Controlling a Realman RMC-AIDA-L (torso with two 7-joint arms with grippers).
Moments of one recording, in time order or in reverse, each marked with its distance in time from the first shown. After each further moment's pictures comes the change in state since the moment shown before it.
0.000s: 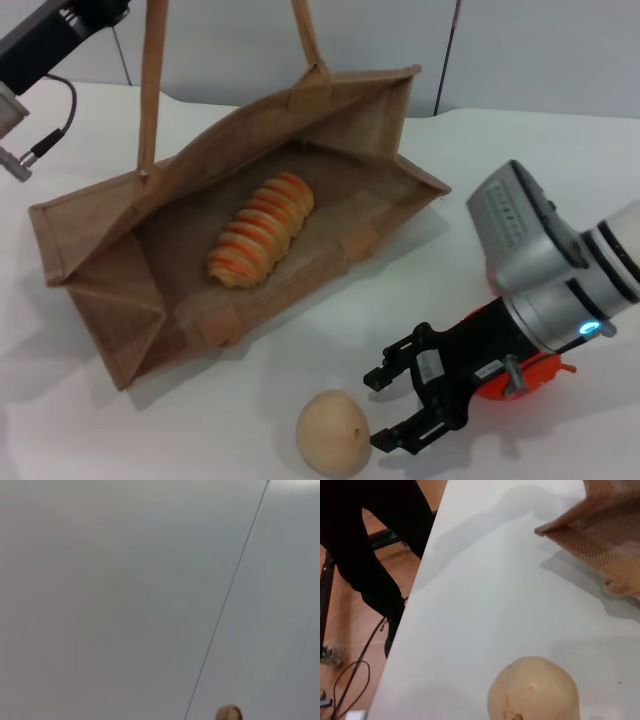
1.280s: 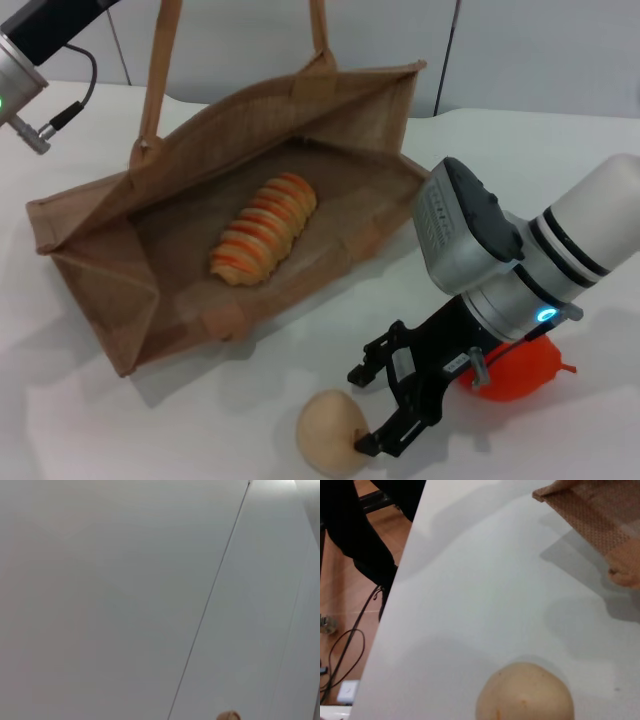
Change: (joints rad) left arm -0.052 0.003 0.002 0.002 0.002 -0.007 -0.020; right arm 0.146 0.015 -0.060 0.127 -0.006 0.105 0.058
